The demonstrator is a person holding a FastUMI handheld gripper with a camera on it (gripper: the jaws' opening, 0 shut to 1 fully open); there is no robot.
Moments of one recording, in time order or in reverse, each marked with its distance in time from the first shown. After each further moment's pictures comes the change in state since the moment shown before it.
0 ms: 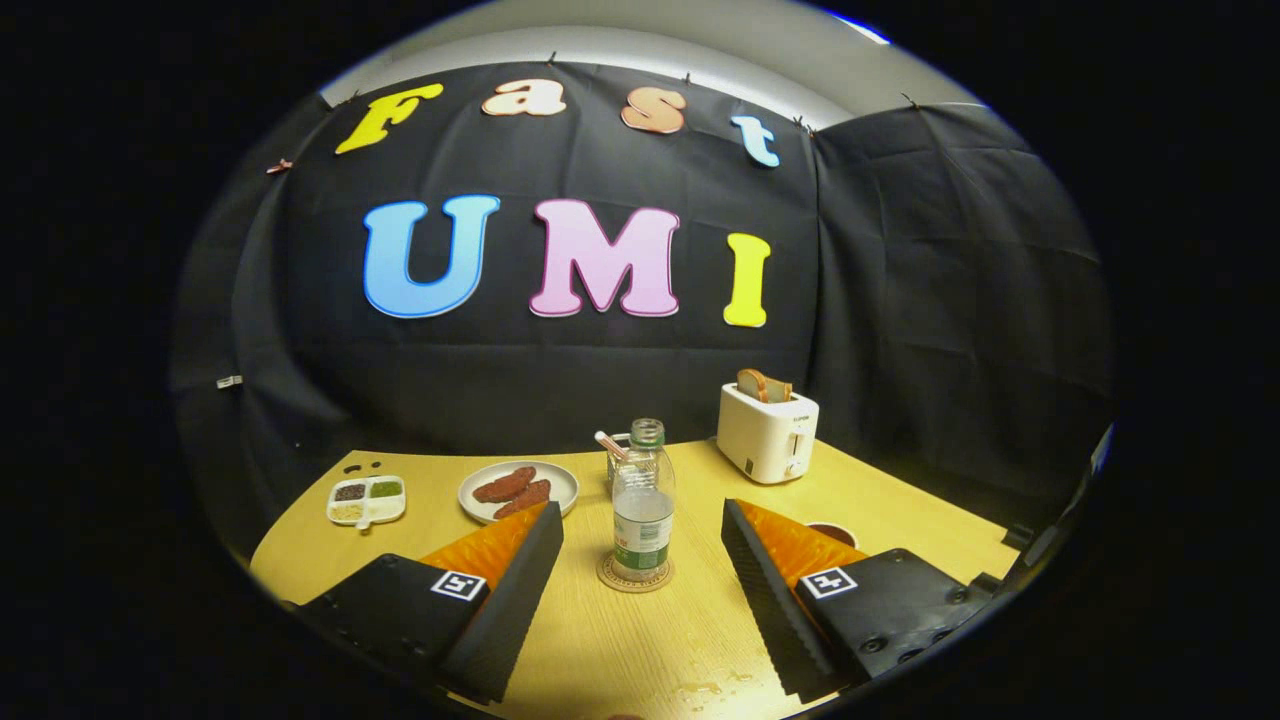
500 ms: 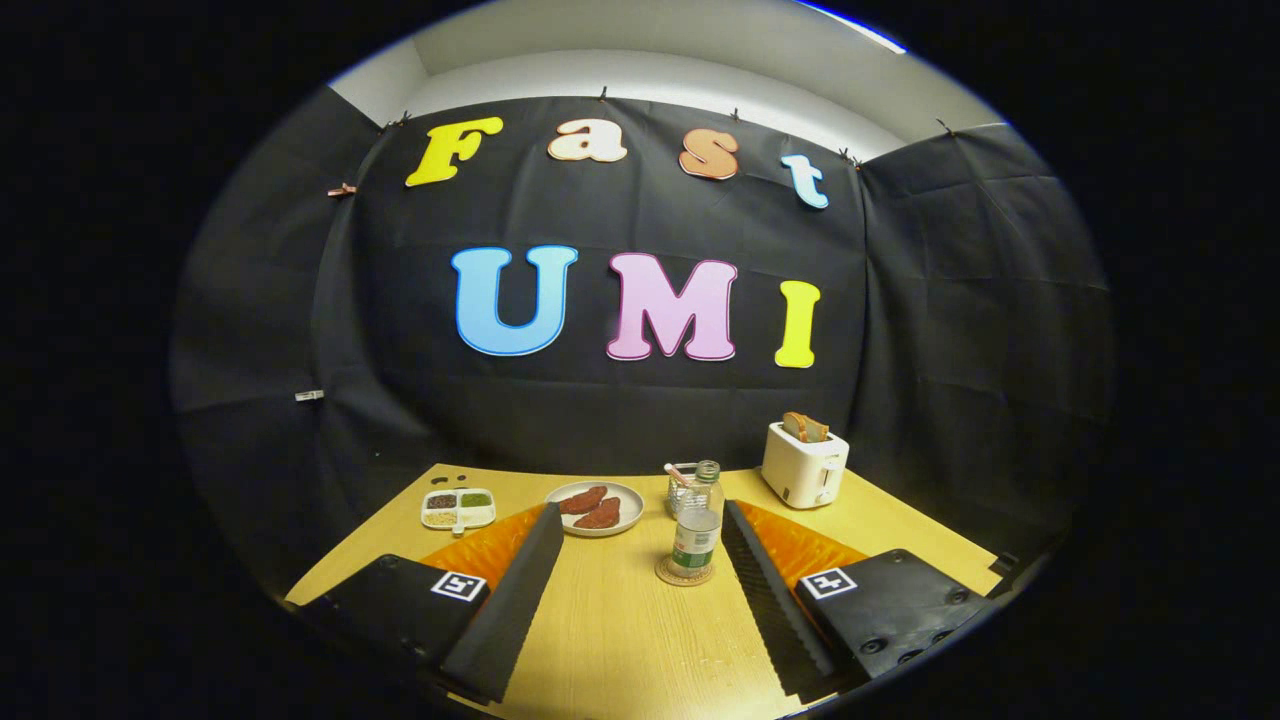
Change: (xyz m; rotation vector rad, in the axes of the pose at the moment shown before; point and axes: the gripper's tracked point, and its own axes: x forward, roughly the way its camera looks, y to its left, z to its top) arm -0.103 0.042 0.061 -0.026 -0.043 0.188
